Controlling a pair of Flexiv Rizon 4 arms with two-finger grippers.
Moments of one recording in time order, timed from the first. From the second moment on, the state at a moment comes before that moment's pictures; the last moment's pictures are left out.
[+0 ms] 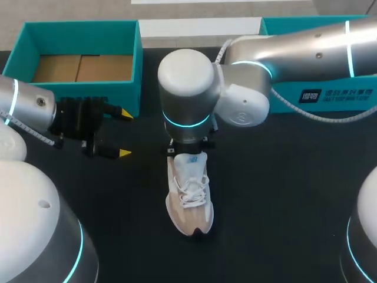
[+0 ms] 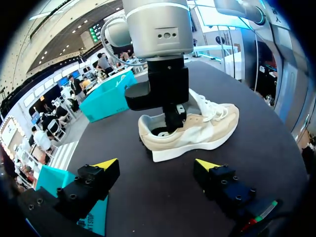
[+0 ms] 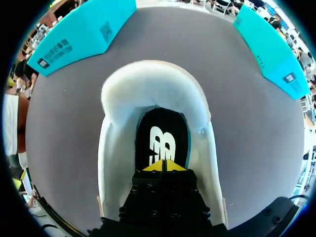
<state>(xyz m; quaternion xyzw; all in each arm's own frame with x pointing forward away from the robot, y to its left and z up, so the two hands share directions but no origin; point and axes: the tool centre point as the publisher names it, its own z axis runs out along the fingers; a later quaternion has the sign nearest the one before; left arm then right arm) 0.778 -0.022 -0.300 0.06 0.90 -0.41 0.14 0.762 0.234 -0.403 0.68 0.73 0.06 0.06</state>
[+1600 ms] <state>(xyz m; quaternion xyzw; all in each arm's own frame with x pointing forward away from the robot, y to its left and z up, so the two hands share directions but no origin) 0.778 -0.022 -0.300 0.06 0.90 -0.41 0.14 0.747 0.231 -0.355 0.69 0.72 -0.01 0.01</state>
